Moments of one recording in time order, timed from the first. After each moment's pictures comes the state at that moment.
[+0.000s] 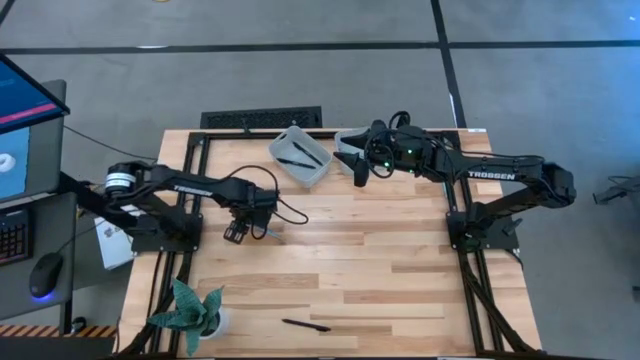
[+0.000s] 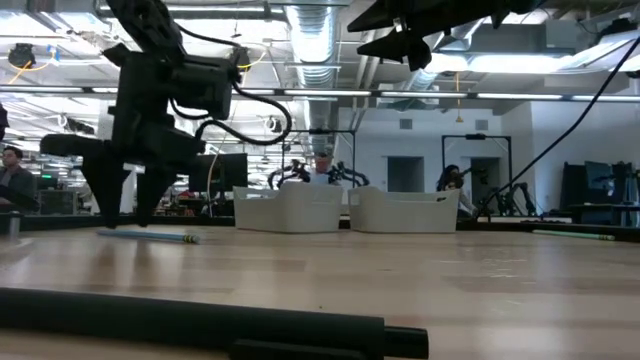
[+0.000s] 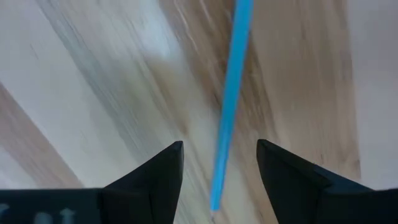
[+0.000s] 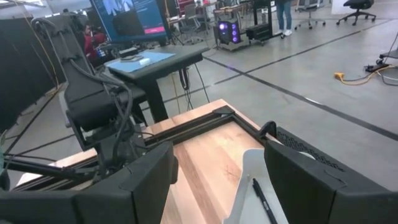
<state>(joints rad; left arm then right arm) 0.15 1.52 0.77 -0.85 -0.04 0.50 -0.27 1.28 0.96 0.18 0.03 0.18</state>
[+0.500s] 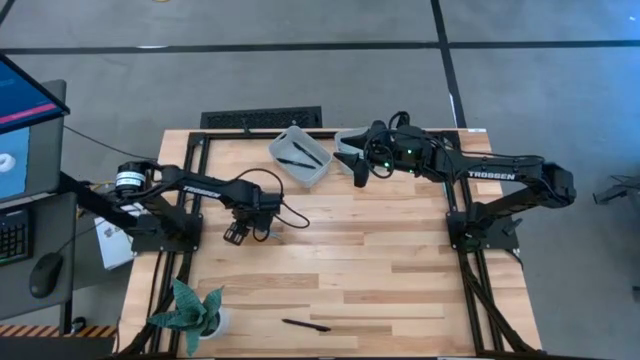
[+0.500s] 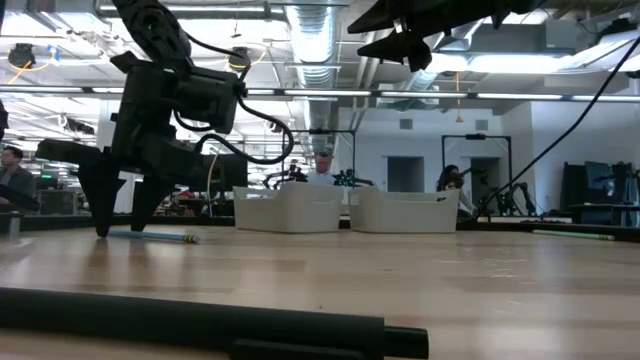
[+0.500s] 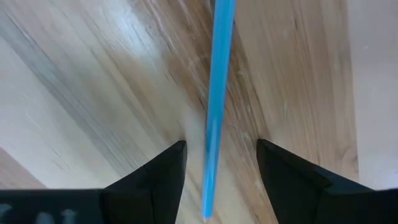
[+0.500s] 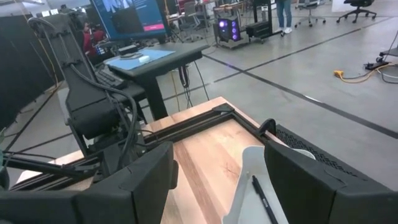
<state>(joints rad) 0.14 1.62 0.78 -0.85 -0.03 0.53 -0.27 1.28 0.96 0.17 0.03 0.18</state>
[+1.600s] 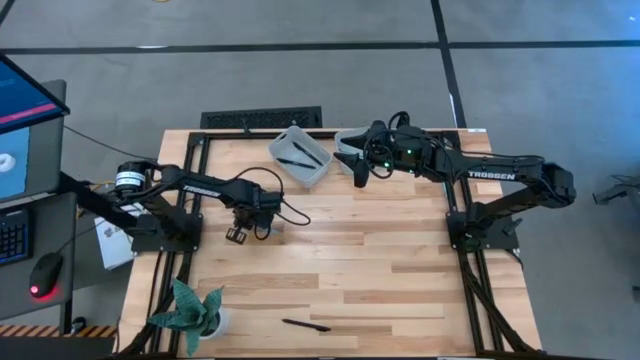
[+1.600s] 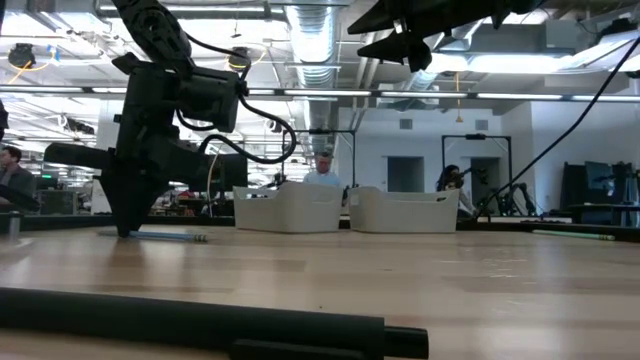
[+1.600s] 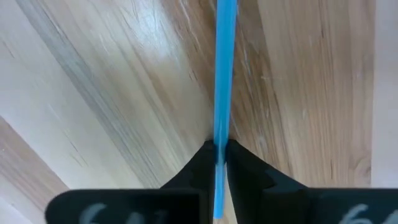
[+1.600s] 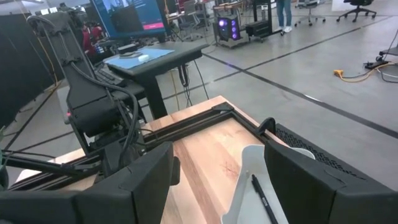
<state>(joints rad) 0.15 1.62 0.78 -0.82 -0.04 0.48 -0.27 1.28 0.96 0.16 0.03 0.18</state>
